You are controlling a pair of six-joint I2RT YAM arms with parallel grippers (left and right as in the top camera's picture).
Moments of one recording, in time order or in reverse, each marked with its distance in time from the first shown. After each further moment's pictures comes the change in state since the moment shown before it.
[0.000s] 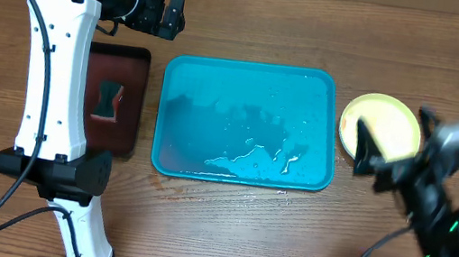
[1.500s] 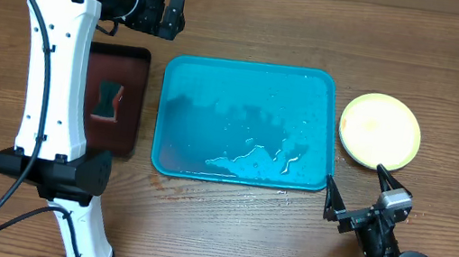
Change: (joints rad) left arm 0.000 0.000 0.000 0.000 0.000 0.000; right arm 0.000 -0.531 -0.644 0.135 0.008 -0.004
